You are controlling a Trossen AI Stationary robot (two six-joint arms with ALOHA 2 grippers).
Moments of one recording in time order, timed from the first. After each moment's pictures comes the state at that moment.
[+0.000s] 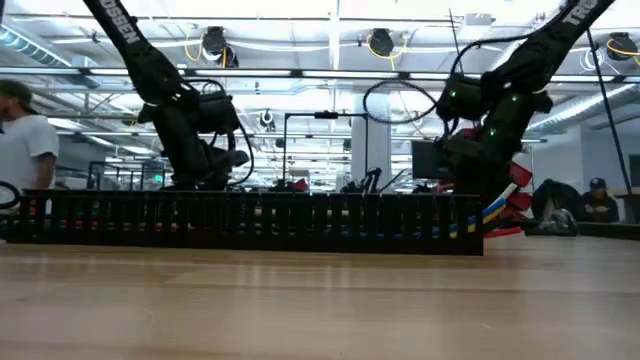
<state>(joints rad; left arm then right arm) 0.67 1.60 0.71 -0.27 0.25 -0.56 -0.54 1.44 0.61 -0.33 -0.18 0.30</state>
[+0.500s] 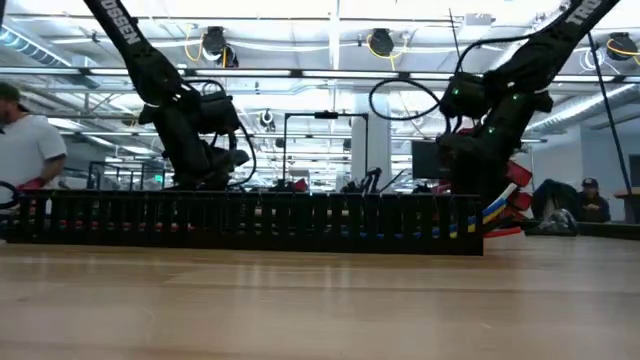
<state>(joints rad) 0.67 1.60 0.71 -0.26 0.27 -0.51 -0.62 1.35 0.61 -0.35 -0.18 0.32</state>
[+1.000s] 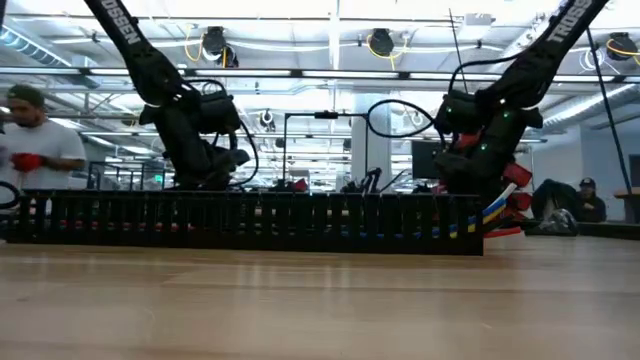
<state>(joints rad) 0.65 1.60 0.71 -0.25 0.26 -0.49 -0.65 1.53 0.61 -0.20 -0.22 0.33</state>
